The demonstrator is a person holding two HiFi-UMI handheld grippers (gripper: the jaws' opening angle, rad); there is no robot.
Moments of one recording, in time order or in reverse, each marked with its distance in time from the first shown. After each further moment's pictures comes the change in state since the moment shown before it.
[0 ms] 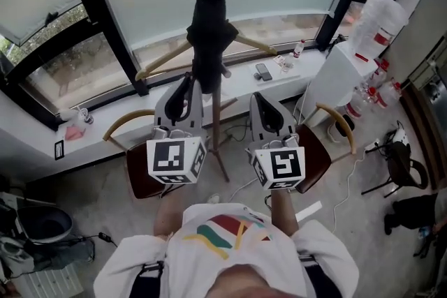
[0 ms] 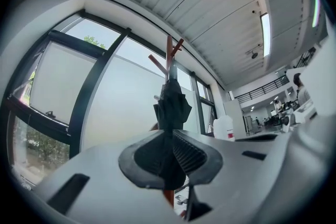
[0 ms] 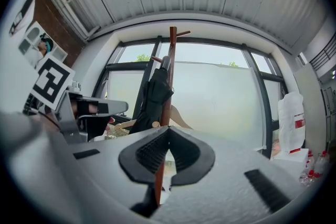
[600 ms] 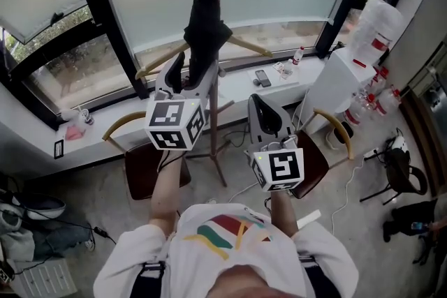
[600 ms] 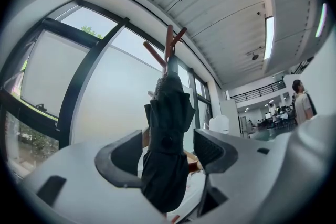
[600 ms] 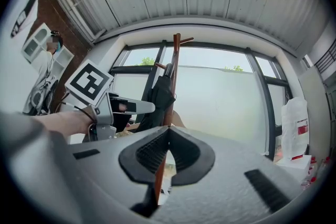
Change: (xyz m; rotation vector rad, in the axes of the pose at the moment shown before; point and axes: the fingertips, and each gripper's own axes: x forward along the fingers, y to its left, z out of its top) left arm 0.048 -0.004 0.006 -0.045 0.086 -0.051; right arm -0.016 0.000 0.013 -0.023 -0.037 0.040
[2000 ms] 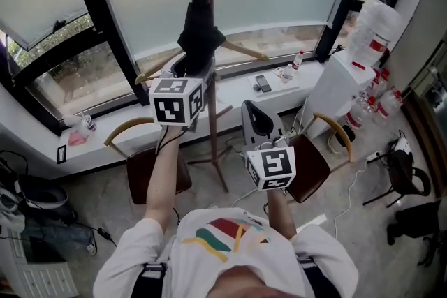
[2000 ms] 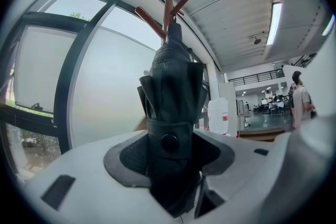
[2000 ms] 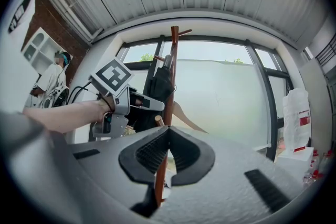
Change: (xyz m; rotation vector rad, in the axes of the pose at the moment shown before) left arm 0.040 0.002 -0.026 0.047 0.235 -0.018; right arm 0.001 -0.003 -0.026 0.037 0.055 0.022
